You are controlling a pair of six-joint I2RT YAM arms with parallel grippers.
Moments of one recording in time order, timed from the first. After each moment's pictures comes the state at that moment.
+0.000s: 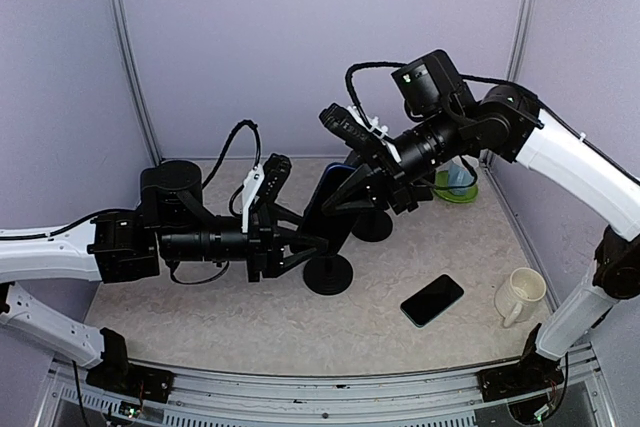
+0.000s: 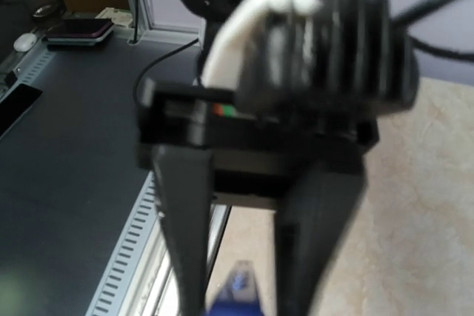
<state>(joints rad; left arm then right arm) -1.15 1.17 0.93 0.08 0.21 -0.17 0.95 1.57 1.81 -0.88 -0.80 -0.49</state>
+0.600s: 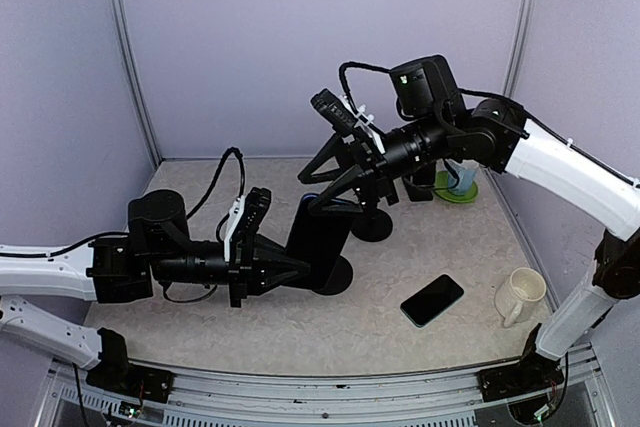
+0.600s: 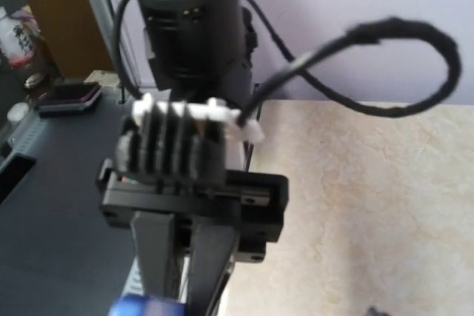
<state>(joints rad) -1.14 1.08 0.73 0.24 0.32 -0.13 0.94 1.57 1.72 -0.62 -0.82 -0.26</state>
